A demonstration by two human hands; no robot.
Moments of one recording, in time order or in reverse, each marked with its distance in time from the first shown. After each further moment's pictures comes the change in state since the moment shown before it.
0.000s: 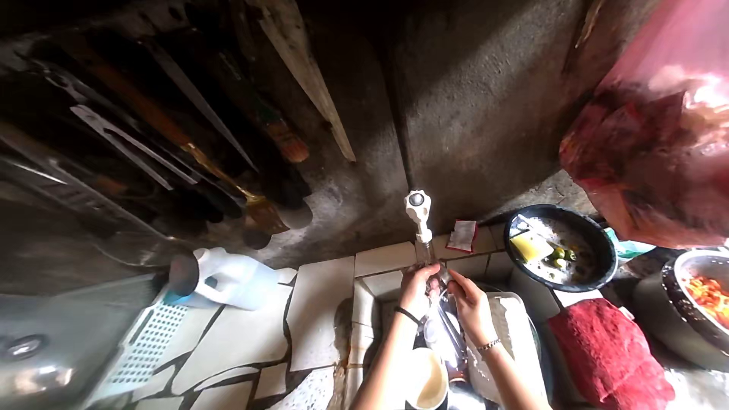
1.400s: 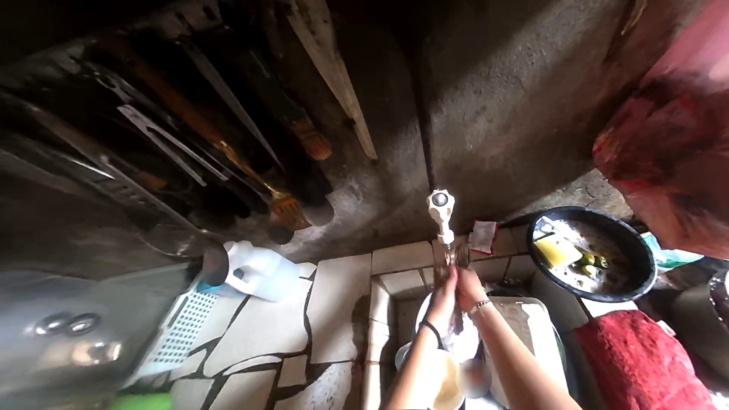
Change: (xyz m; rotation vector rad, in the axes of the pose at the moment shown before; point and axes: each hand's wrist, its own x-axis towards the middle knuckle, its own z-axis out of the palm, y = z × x) left_hand -0.003 -0.034 -0.018 0.417 -0.040 0.087; right_hand 0.063 -0.014 0.056 0.572 -0.003 0.894
